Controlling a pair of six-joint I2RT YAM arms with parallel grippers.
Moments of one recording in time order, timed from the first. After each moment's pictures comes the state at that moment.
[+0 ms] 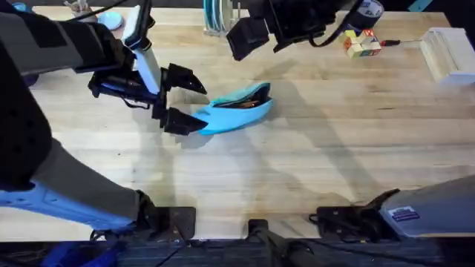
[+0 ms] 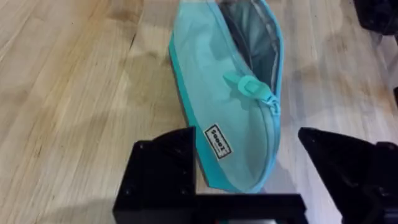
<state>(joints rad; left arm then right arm) 0.19 1.77 1.03 -1.11 1.05 1.69 0.52 1.67 1.69 -1.08 -0.24 0.13</state>
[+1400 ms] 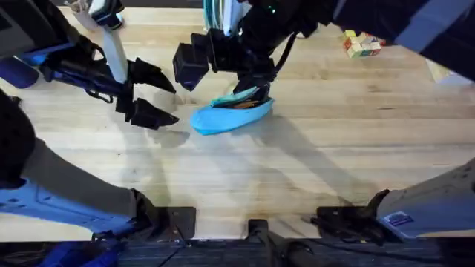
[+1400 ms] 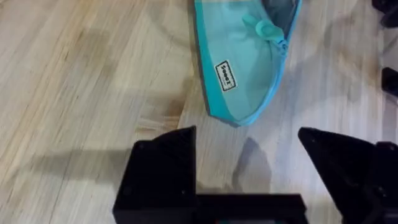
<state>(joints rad) 0.38 1.77 1.20 -1.36 0.84 1.69 0.78 1.75 1.69 -1.05 -0.24 0.66</state>
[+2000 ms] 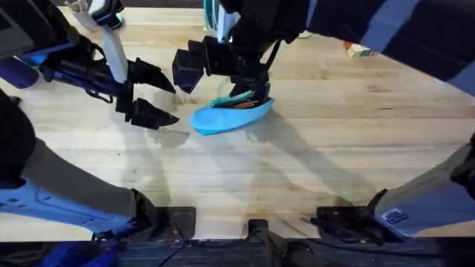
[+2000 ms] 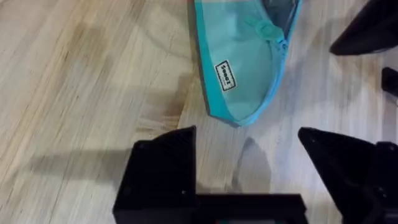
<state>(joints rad) 0.38 1.77 1.20 -1.36 0.84 1.69 0.78 1.82 1.69 -1.01 -0.23 0.69</state>
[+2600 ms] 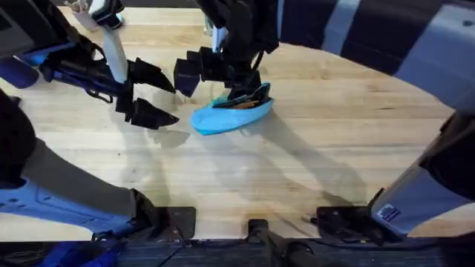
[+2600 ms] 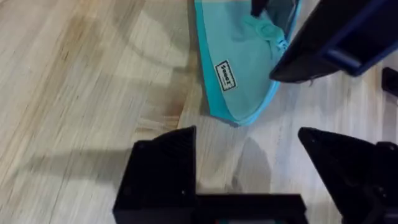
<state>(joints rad) 0.38 1.77 1.20 -1.36 0.84 1.69 0.78 1.93 1.69 -0.95 -0.20 0.72</state>
